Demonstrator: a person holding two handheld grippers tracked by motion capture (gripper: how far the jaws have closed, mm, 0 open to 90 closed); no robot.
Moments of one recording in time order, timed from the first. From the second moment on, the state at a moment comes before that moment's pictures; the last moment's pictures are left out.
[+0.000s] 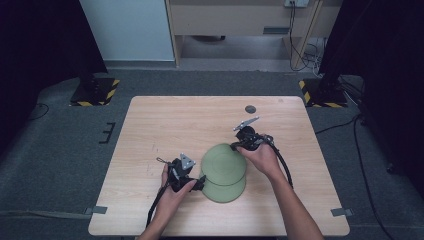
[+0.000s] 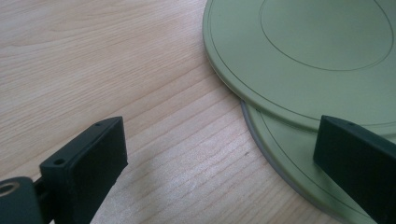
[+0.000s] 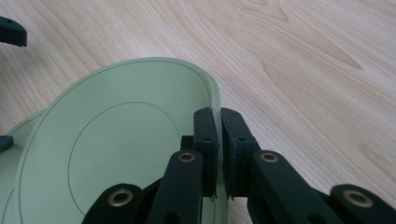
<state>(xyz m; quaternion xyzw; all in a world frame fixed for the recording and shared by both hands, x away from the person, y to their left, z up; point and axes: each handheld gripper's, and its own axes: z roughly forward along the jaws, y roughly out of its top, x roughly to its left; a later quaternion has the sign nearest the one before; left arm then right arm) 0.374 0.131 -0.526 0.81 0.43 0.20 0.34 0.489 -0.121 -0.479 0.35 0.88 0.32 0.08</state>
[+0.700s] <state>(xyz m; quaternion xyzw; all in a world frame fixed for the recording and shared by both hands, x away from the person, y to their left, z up) 0.378 0.154 -0.512 0.79 0.45 0.21 0.36 0.496 -0.113 -0.459 0.34 0.89 0.30 0.10</state>
